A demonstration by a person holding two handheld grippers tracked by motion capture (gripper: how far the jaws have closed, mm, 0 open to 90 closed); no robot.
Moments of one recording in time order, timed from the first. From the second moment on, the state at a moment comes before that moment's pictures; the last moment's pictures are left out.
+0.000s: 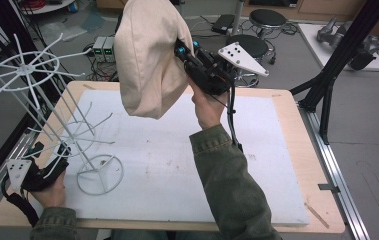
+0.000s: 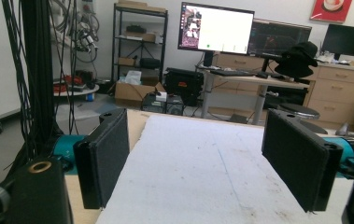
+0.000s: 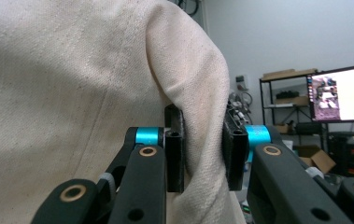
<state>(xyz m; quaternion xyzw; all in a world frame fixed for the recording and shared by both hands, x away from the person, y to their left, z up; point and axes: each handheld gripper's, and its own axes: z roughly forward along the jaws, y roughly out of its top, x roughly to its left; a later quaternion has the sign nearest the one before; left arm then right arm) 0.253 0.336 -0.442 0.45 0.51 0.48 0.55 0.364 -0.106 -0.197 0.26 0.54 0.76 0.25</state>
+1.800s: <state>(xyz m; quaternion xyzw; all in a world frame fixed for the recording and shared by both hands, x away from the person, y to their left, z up) 0.252 0.336 -0.442 0.45 0.51 0.48 0.55 0.332 -0.011 -0.166 0.17 0.60 0.75 0.19</state>
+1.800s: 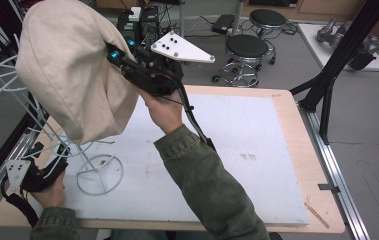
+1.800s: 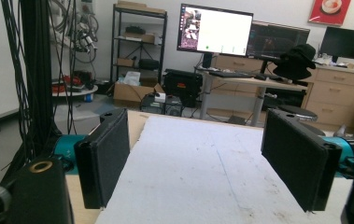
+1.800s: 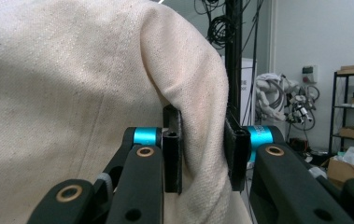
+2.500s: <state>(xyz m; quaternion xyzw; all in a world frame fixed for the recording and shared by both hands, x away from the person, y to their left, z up) 0.252 0.337 -0.442 0.45 0.51 0.48 0.55 0.335 0.002 -0.195 0.15 0.66 0.71 0.19</state>
